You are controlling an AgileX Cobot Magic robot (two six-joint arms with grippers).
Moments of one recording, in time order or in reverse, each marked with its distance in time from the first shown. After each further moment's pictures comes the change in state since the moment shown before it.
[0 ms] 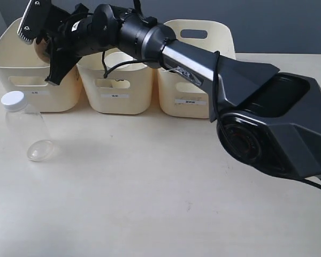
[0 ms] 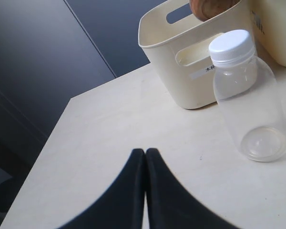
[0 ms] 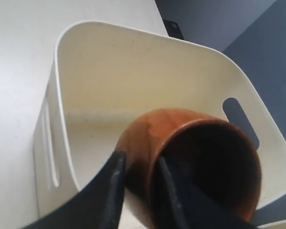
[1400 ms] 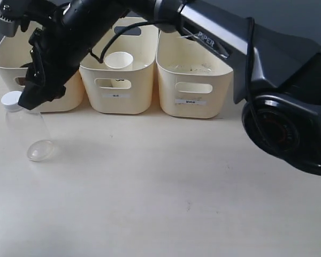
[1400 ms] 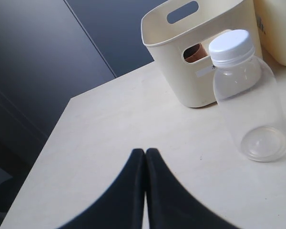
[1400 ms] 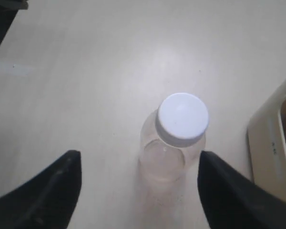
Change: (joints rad) left arm 0.000 0.000 0.000 0.000 0.000 0.000; right arm 0.000 -0.141 -0.003 0.253 0.727 0.008
